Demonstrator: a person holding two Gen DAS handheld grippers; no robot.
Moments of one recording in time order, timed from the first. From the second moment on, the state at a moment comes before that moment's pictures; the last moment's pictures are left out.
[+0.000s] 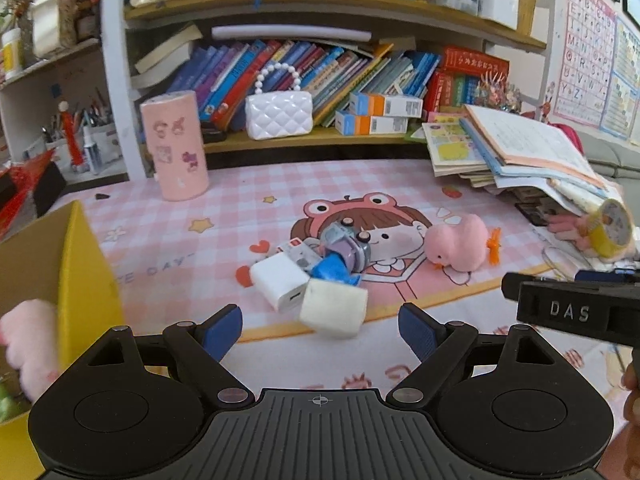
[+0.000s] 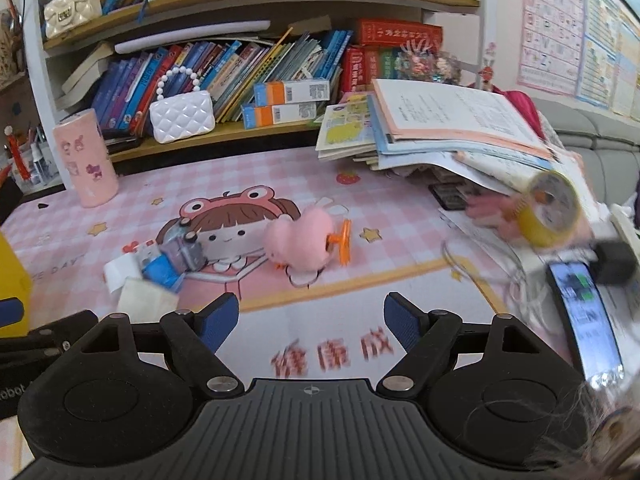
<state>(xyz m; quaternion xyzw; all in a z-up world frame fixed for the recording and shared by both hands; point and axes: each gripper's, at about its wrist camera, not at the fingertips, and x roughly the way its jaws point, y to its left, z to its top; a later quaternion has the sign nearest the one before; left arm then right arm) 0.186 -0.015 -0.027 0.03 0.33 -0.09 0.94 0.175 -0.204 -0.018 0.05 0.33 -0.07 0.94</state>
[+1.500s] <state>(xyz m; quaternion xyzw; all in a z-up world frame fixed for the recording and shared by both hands) 0.181 -0.008 -0.041 0.02 0.34 -0.11 0.93 0.217 -0.206 -0.040 0.04 0.33 0.00 0.94</state>
